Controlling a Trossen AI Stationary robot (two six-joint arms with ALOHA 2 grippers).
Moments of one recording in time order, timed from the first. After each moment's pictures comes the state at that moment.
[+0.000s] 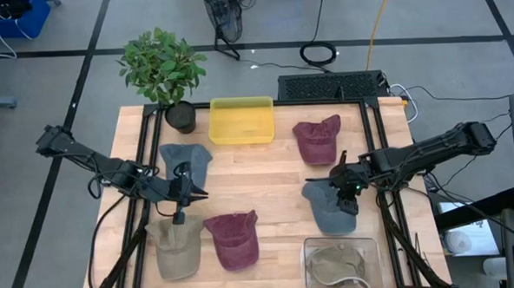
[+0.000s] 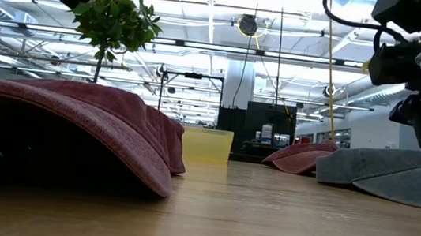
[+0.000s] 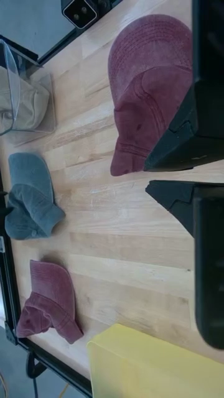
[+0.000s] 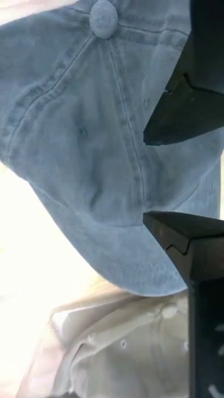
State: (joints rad) left arm -0.45 0.85 0.64 -0.37 -0.34 -0.14; right arm 0.16 1.00 0.57 -0.72 -0.24 0.54
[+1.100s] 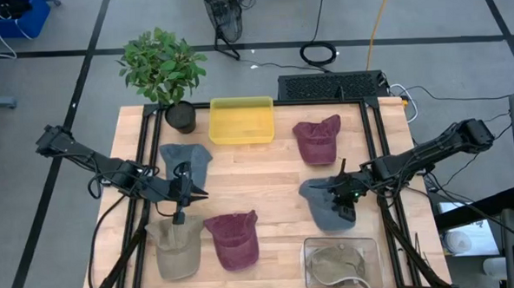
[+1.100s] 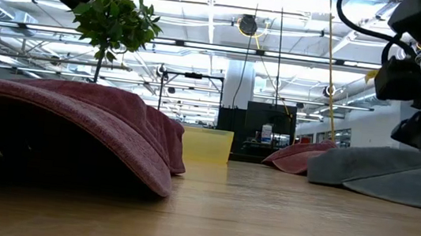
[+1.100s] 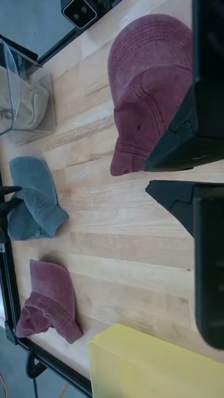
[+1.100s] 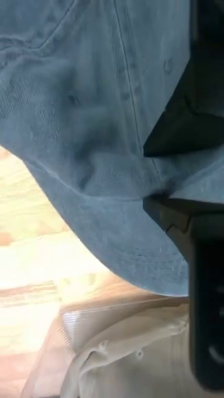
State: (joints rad) left arm -0.45 0.85 0.64 -0.37 -0.34 -0.14; right arm 0.25 1.01 0.41 -0.43 -0.16 0.61
